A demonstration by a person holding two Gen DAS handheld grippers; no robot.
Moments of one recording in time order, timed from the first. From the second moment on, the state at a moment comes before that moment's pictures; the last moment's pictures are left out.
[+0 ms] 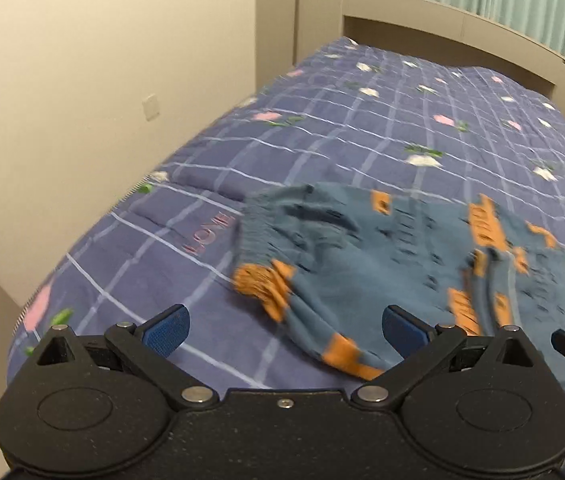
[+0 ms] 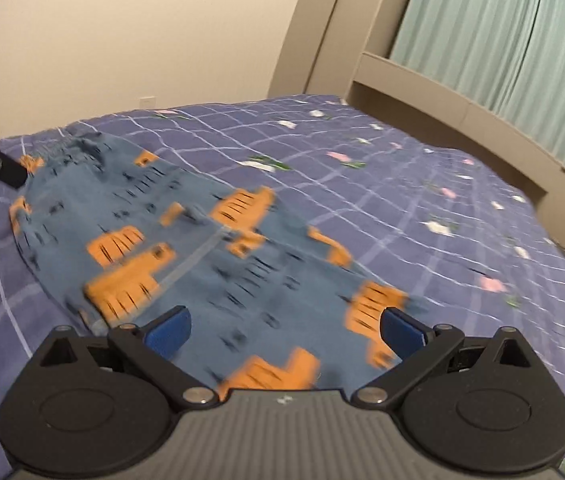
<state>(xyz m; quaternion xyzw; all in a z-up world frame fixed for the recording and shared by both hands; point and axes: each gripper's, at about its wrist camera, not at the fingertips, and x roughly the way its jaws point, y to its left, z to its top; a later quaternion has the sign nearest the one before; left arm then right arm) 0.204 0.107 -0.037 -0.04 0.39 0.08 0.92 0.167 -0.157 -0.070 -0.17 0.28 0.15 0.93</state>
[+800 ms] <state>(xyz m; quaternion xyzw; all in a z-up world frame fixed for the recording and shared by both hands) 0.256 0.198 -0.087 -0.28 0.39 0.02 0.88 0.193 -0.137 -0.092 -0.10 0.30 0.14 0.94</state>
